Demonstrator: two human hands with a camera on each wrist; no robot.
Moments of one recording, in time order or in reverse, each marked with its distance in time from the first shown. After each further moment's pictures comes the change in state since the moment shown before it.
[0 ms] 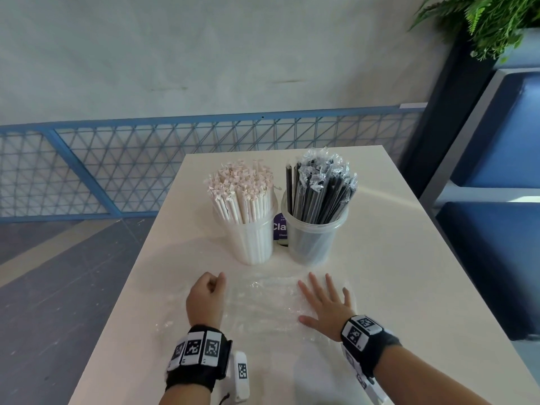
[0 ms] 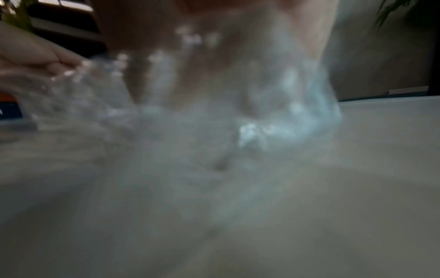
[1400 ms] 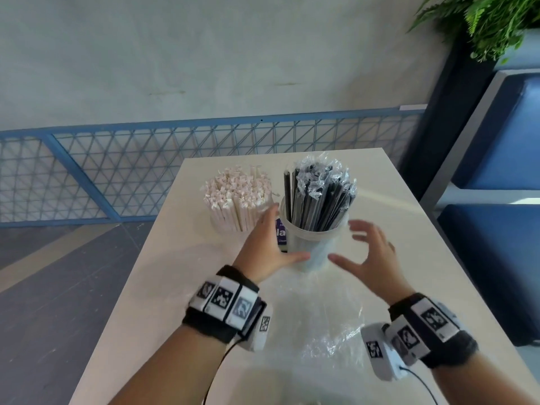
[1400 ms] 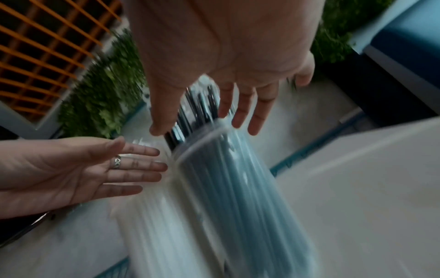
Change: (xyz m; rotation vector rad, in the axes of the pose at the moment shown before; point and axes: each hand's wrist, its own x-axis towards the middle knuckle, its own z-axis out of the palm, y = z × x) left_hand 0.003 0.147 0.019 0.158 -0.610 0.557; right_hand -0.060 0.020 -0.114 0.600 0.839 -0.017
